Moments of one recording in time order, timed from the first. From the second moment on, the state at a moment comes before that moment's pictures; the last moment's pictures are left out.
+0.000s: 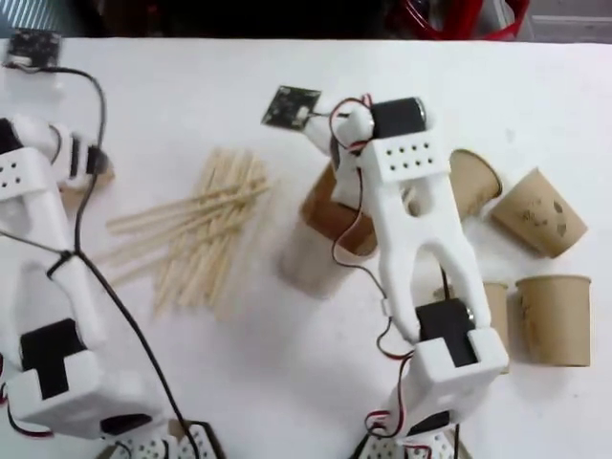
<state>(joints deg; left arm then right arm) -27.6 3.1 -9.1 77.7 -22.7 -16.5 11.6 -22.5 97.1 56.6</state>
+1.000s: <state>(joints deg) -25.4 3.1 -0.4 76.1 -24.3 -17.6 15.7 -27.3 97.8 49.8</state>
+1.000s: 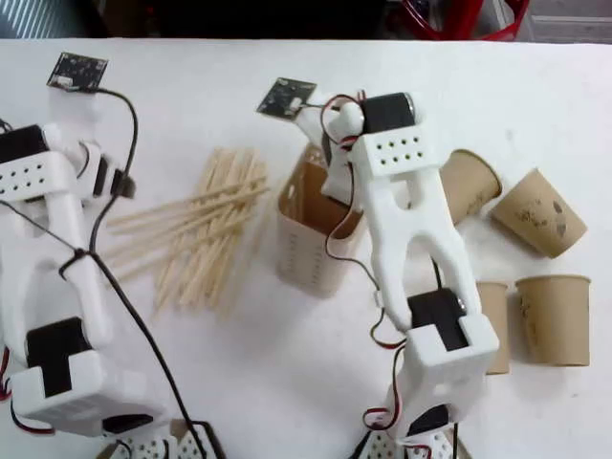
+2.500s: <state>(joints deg) -22.1 3.1 0.9 73.2 -24.3 -17.8 7.4 -24.4 98.5 36.0</state>
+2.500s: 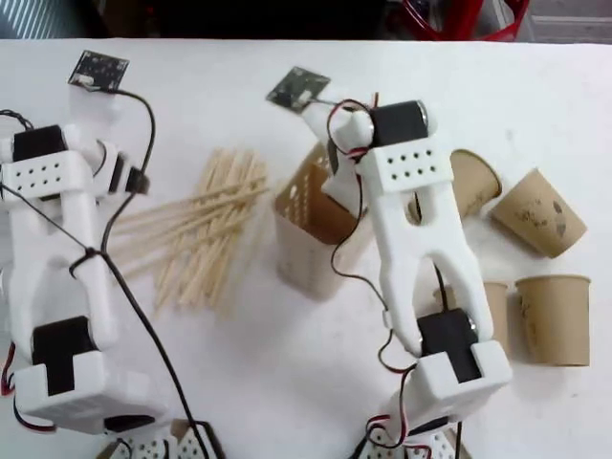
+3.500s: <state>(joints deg) -11.8 3.0 -10.4 99.8 -38.3 -2.6 -67.1 37.7 89.7 29.1</state>
